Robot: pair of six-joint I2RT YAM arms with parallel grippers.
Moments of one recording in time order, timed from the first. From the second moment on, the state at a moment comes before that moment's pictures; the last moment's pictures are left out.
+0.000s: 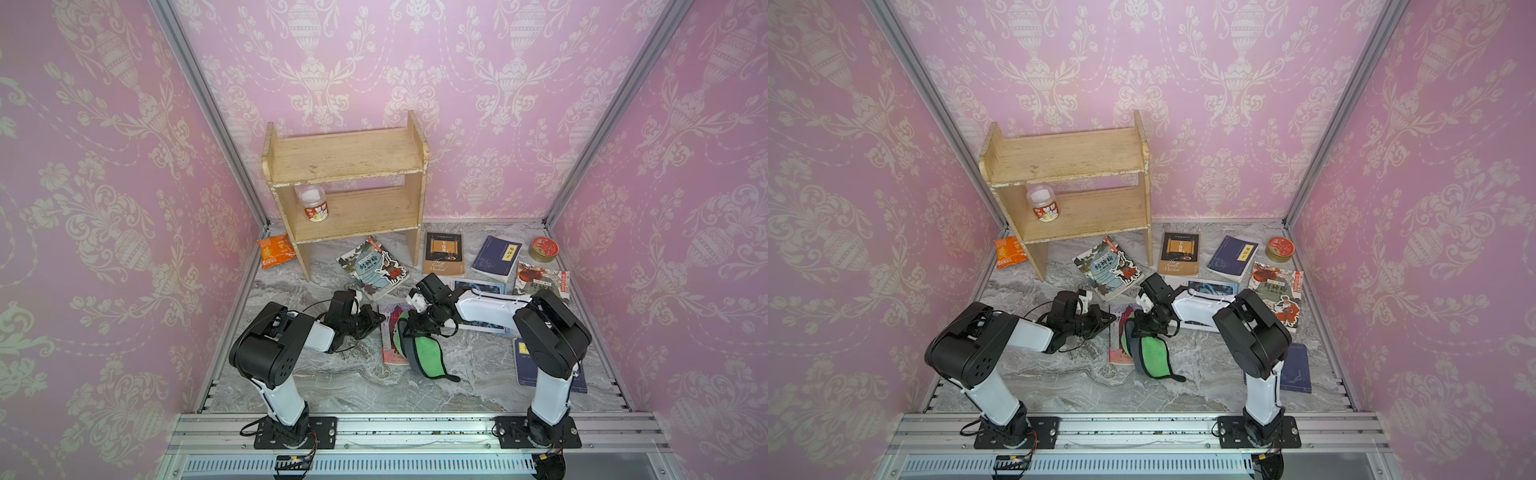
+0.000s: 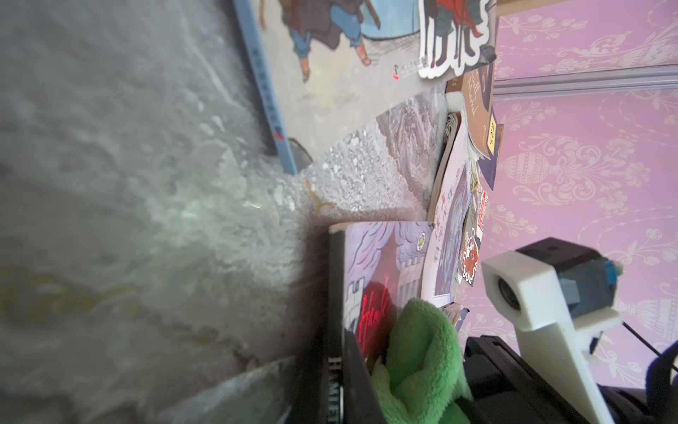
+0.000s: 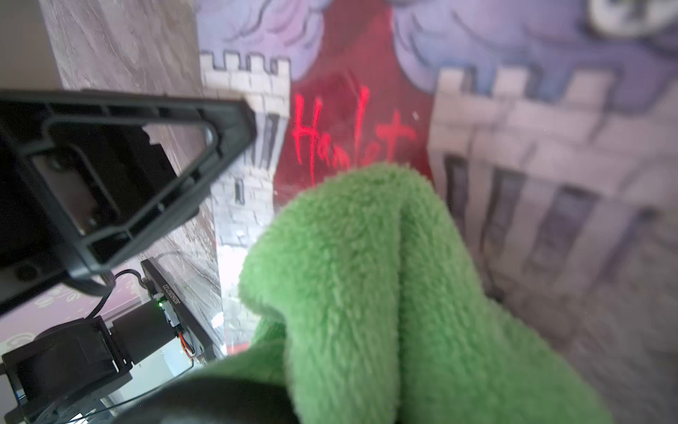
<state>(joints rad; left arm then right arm) -0.36 1.73 0.48 0.57 0.52 -1.08 0.68 1.92 1.18 -0.41 -0.50 0.63</state>
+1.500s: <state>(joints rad) -0.36 1.70 0.48 0.50 0.54 -1.00 0.63 2.14 1.45 -0.49 -0.65 0.63</state>
